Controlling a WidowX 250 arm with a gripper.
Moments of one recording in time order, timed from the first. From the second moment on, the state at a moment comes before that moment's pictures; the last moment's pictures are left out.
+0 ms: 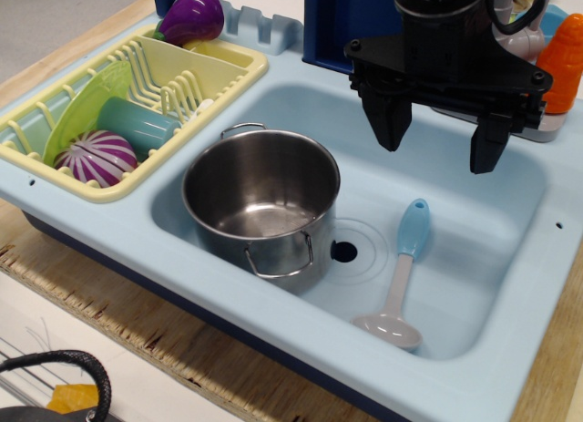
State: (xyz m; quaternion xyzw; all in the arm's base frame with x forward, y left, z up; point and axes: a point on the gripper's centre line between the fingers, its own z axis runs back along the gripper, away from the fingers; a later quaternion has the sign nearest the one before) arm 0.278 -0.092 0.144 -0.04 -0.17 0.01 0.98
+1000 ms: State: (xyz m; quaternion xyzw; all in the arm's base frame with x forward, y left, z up) arm 0.279 -0.099 0.089 -0.05 -0.11 0.06 0.99
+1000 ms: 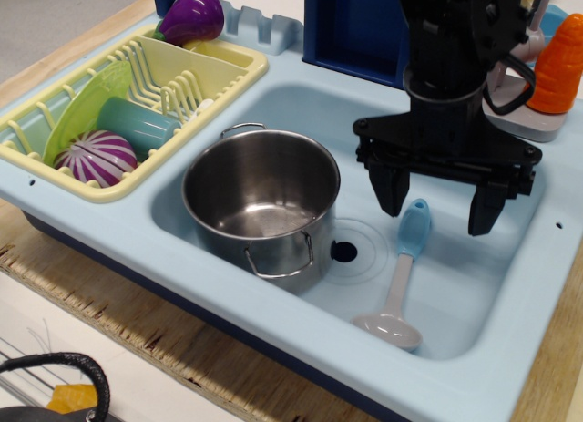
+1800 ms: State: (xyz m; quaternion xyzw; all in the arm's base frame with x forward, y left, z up) arm 0.276 -0.086 0.063 -0.06 -0.12 0.09 0.99
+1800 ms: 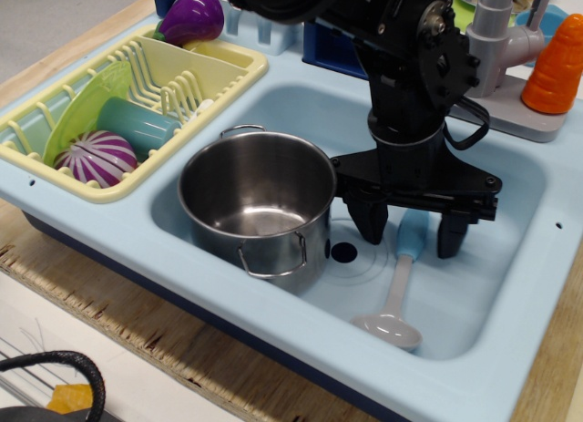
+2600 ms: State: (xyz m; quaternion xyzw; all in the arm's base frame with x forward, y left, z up) arm 0.286 -0.105 0.105 0.01 -0.13 0.09 0.99
